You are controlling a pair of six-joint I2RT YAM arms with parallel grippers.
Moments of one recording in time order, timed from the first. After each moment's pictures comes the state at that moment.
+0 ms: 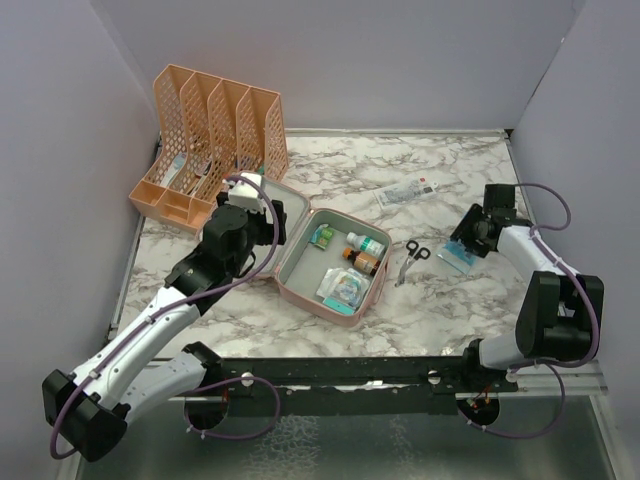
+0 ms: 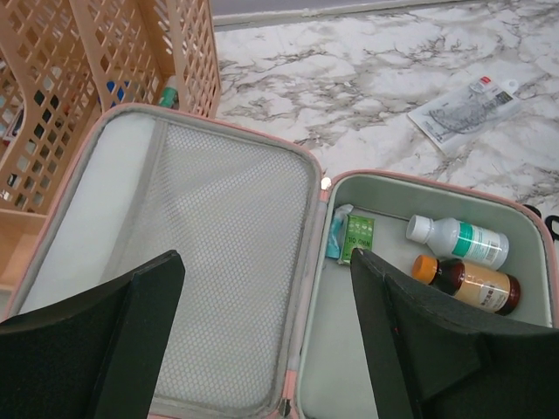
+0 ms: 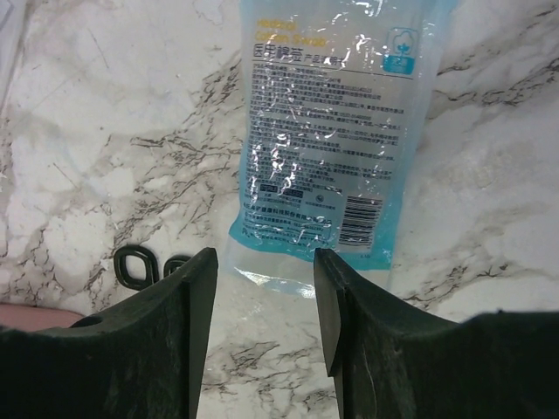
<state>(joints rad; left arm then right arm) -0.61 0.89 0.81 -0.18 -0.31 -0.17 -0.11 1.44 0.86 -0.40 0.05 0.52</state>
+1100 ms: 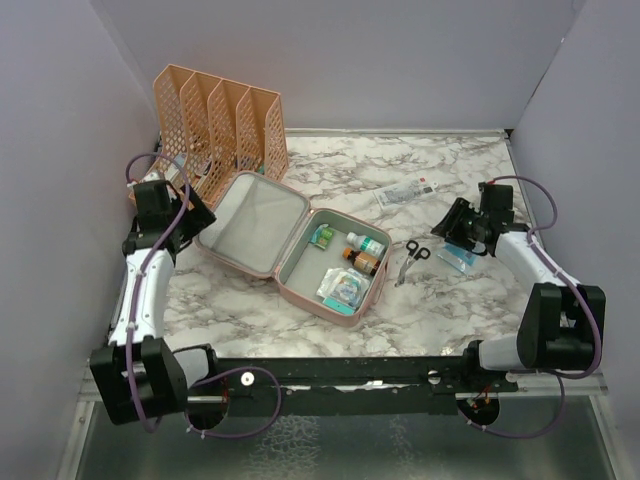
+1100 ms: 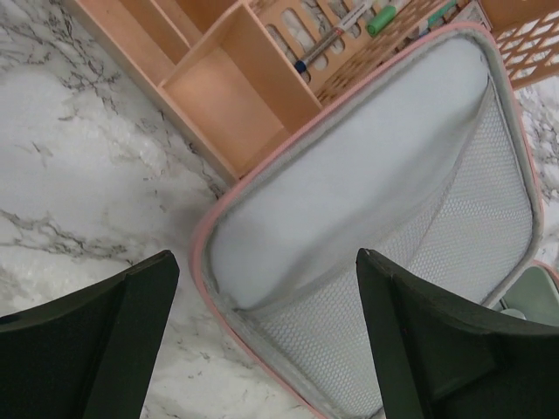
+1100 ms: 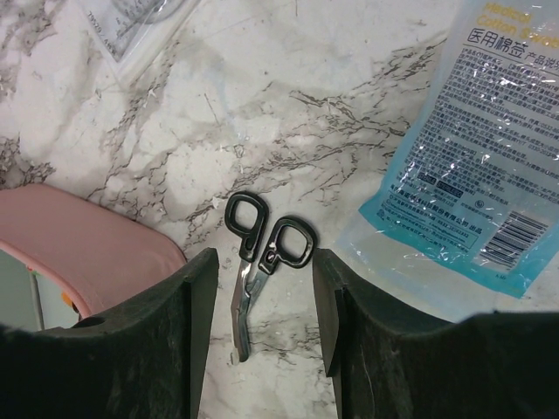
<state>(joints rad) 0.16 1.09 0.86 -0.46 0.07 -0.50 -0.07 1.39 0.82 -0.30 -0.24 0.45</state>
